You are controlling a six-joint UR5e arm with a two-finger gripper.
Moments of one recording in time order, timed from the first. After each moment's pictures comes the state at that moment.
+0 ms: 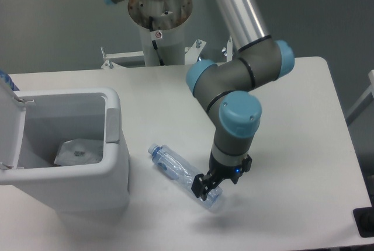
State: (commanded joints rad) arm 2.42 -2.16 -1.45 -0.96 1.46 -0.10
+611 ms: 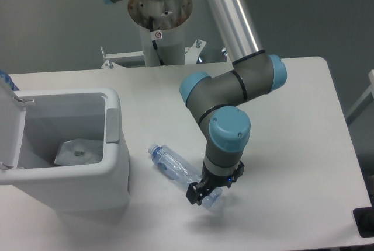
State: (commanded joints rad) arm 2.41 -2.21 -1.44 -0.96 1.47 -0.13
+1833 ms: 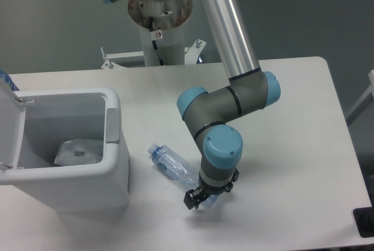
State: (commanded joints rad) arm 2.39 -2.25 -1.44 -0.96 1.51 -0.14
